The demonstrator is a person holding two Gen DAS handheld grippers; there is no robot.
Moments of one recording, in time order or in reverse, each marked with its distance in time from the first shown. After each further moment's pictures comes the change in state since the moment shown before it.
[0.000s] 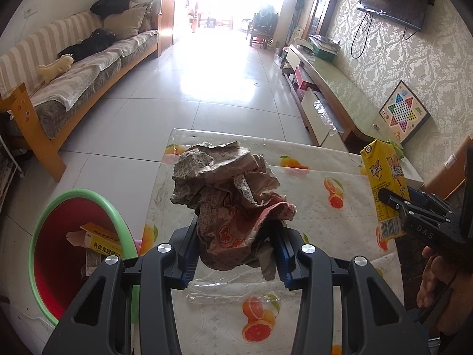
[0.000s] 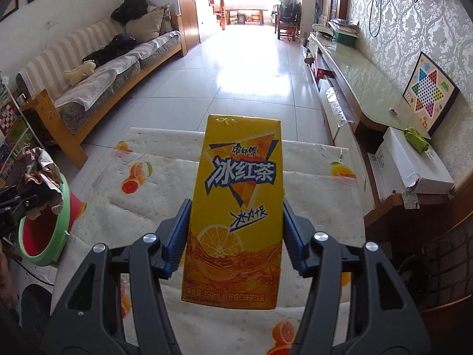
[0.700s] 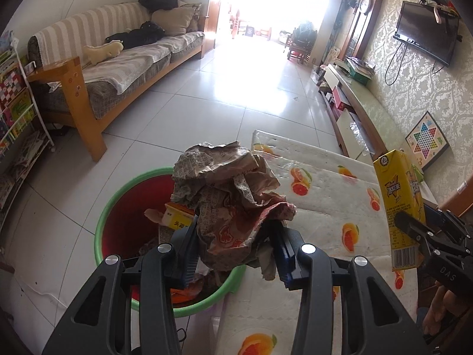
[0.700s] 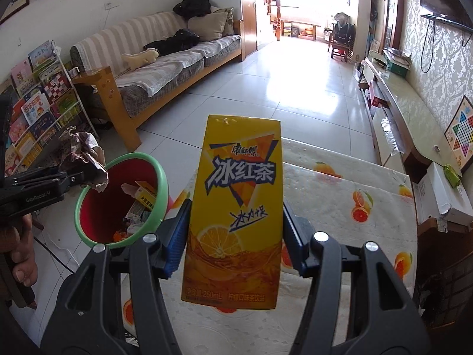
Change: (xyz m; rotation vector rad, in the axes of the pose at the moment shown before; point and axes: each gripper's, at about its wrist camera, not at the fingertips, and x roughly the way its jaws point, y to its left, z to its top) left arm -0.070 0.135 -0.034 -0.132 -0.035 0.117; right arm -0.043 0.165 -0.013 -0.175 -0.033 0.172
